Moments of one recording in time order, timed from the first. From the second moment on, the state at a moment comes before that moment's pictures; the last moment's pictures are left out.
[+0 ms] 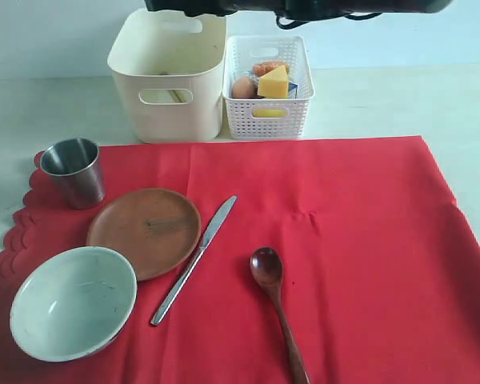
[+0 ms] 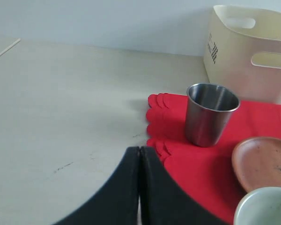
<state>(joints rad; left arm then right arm) 0.02 0.01 0.00 0.04 0.36 -0.11 0.61 1.94 -1.53 1.65 -0.02 -1.63</state>
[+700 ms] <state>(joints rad) 0.02 0.01 0.00 0.04 0.36 -0.11 0.62 1.68 -1.23 1.45 0.50 -1.45</state>
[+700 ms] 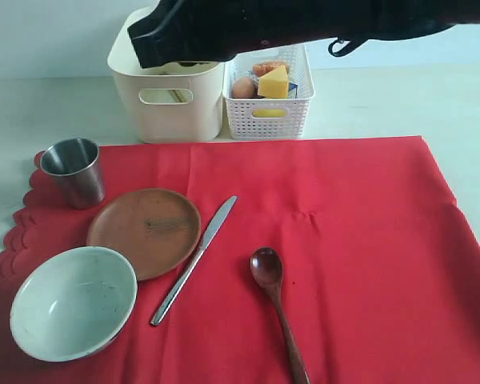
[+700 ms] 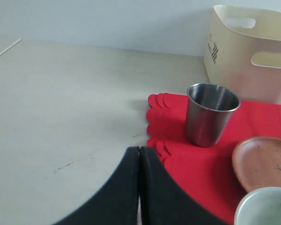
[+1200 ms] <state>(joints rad) 0.02 0.01 0.00 0.04 0.36 -0.11 0.62 1.69 -1.28 0.52 0.76 -0.56</state>
